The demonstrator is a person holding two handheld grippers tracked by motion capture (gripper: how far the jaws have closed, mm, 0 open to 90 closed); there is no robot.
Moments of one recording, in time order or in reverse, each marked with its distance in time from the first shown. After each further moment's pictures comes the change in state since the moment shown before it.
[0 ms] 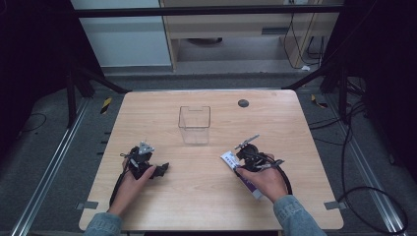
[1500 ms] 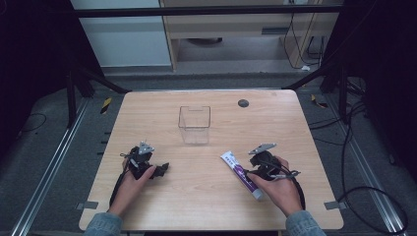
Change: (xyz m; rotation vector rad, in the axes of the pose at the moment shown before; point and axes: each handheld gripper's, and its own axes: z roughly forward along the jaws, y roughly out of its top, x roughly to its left) left arm 0.000 0.000 0.000 0.000 0.000 0.000; right arm -0.012 -0.036 -0.020 -0.139 -0.087 0.017
